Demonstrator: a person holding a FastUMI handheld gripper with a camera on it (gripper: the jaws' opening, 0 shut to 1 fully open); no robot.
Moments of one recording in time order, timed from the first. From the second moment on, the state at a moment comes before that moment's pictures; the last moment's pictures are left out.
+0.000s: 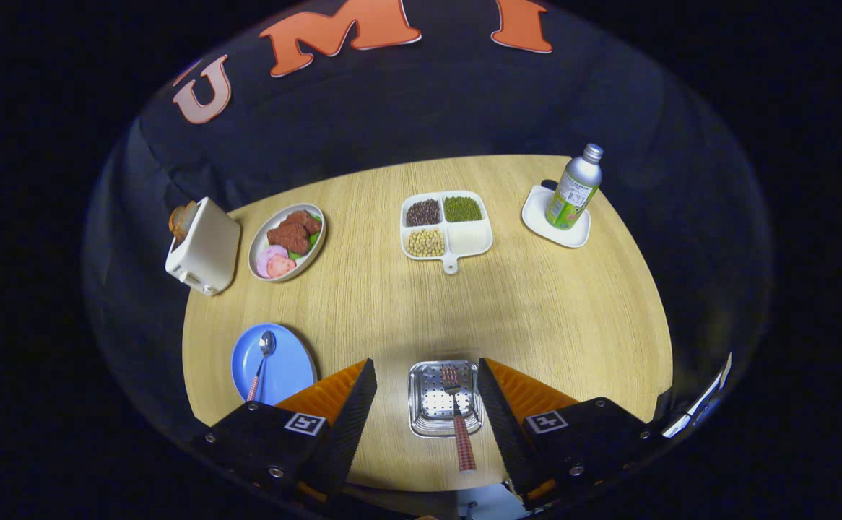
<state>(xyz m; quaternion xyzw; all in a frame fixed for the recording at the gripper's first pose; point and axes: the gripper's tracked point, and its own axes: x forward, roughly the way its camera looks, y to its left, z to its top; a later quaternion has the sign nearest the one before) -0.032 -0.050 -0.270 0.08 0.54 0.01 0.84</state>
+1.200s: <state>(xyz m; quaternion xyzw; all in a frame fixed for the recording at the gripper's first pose) 0.008 0.111 -0.185 0.02 0.27 0.07 0.96</state>
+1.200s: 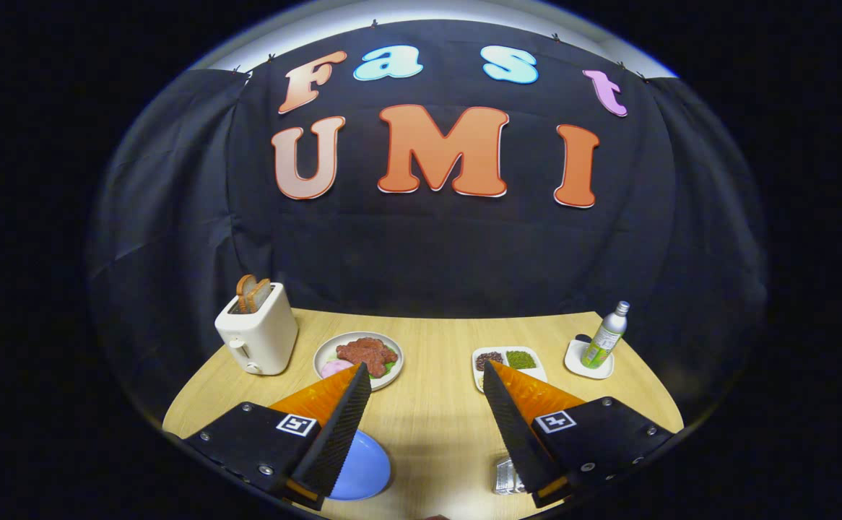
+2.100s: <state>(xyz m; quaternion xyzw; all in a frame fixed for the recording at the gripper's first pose) -0.109 0.255 -0.354 -0.01 0.54 0.13 0.83</state>
